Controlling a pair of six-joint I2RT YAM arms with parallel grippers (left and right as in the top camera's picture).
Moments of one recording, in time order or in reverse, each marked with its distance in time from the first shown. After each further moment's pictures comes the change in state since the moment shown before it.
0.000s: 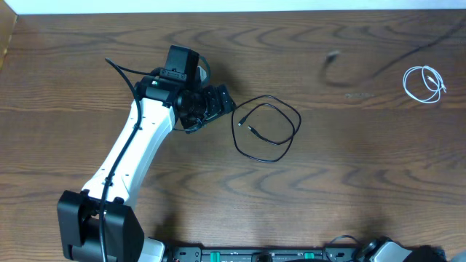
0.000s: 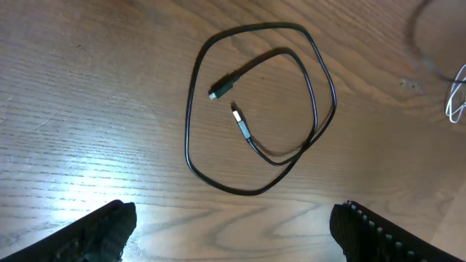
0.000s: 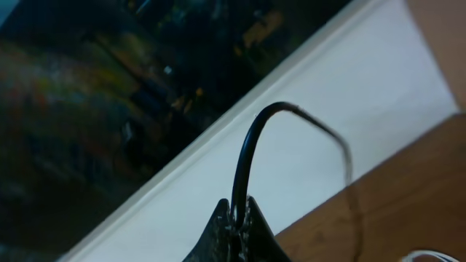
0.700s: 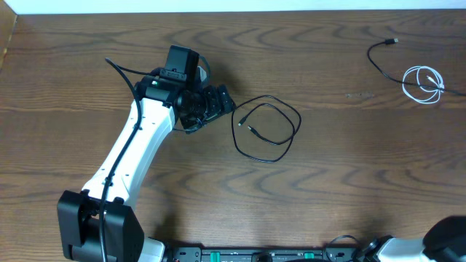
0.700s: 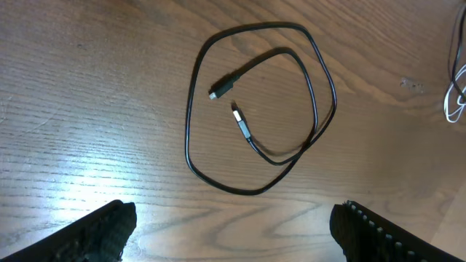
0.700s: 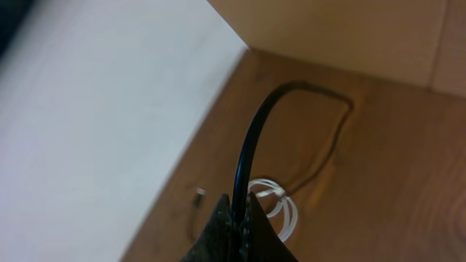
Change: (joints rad) left arm 0.000 0.000 0.000 -0.002 0.000 0.000; right arm 0.005 0.222 0.001 -0.297 0.488 -0.142
